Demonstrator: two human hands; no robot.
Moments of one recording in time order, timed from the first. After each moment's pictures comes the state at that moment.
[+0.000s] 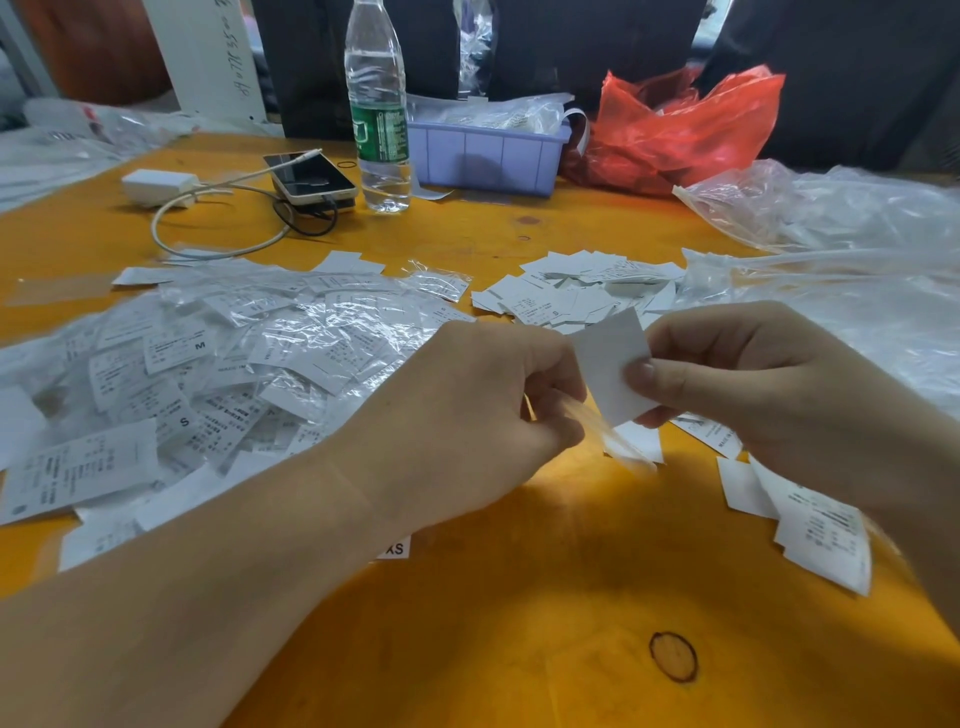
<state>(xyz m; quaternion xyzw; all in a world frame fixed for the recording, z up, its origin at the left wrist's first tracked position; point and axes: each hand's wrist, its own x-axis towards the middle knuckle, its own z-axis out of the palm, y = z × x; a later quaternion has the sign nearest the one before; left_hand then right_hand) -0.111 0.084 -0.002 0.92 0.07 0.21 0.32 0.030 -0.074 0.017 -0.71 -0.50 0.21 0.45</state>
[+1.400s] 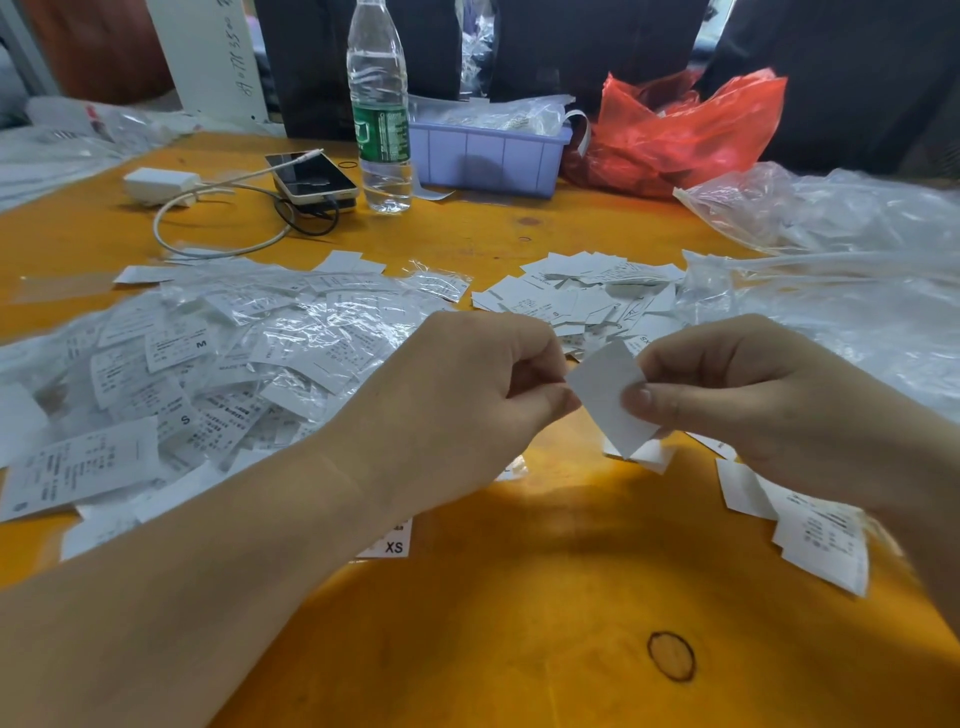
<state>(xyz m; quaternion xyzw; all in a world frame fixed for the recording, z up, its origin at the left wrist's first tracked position) -0.110 0.088 0.000 0.91 0.08 0.22 0.33 0.031 -0.073 0.015 -0.74 -0.51 0.22 0.38</state>
